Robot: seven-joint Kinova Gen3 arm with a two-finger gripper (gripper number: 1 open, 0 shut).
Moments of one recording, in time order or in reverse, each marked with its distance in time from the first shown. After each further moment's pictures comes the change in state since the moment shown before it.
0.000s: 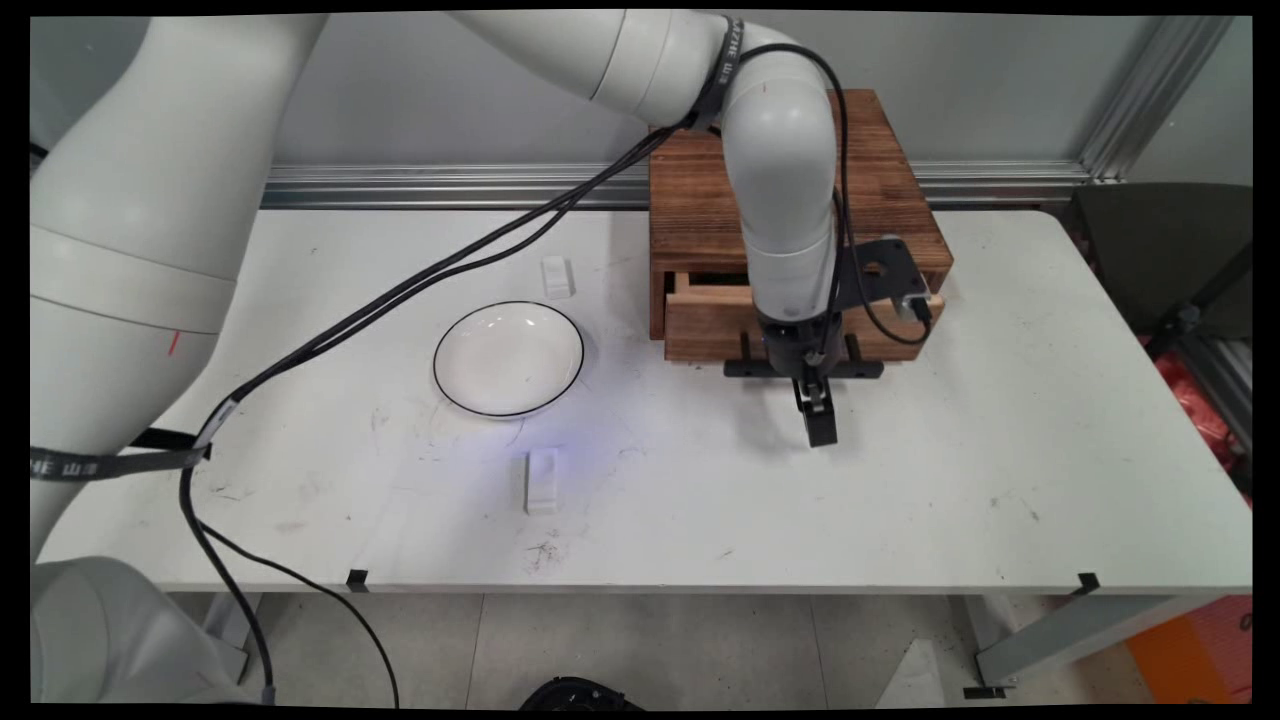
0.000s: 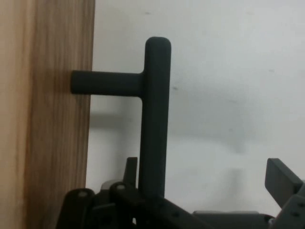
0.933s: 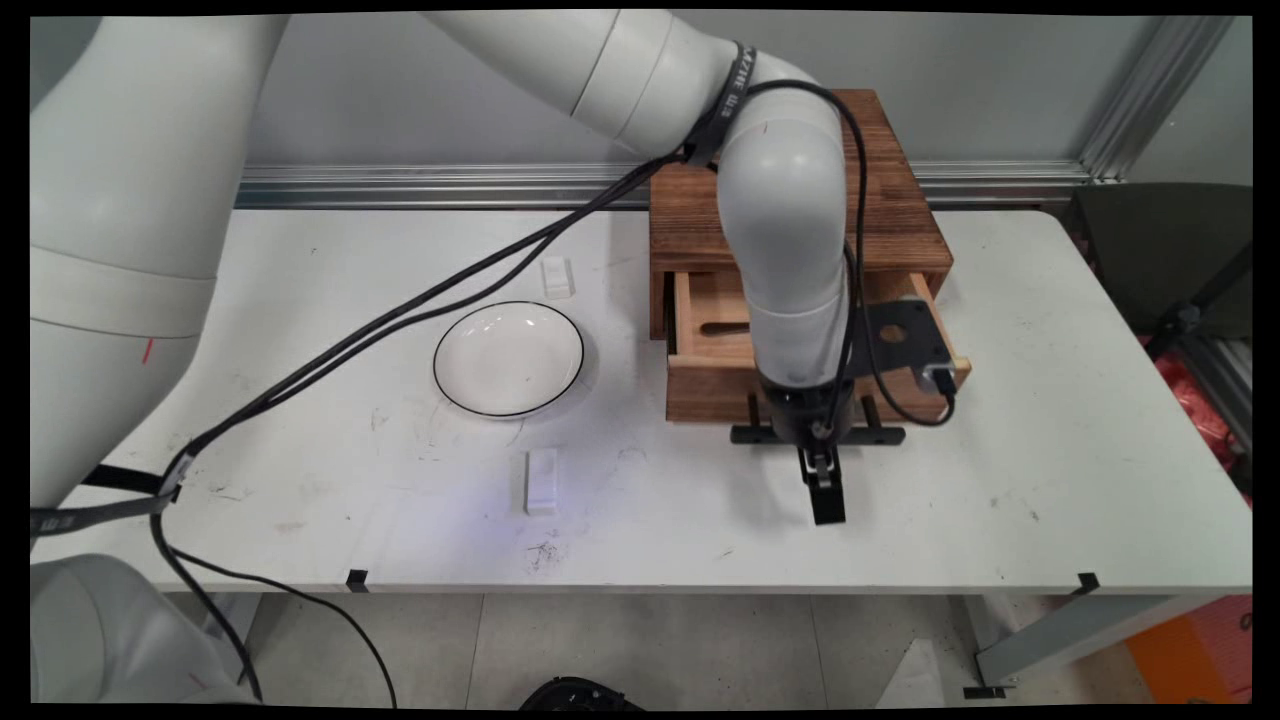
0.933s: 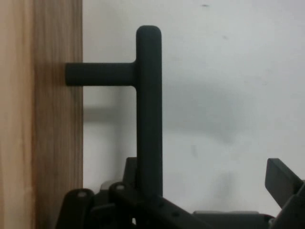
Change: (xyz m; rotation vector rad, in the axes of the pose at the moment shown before) arm -0.008 0.074 -0.015 -0.069 -0.007 0.038
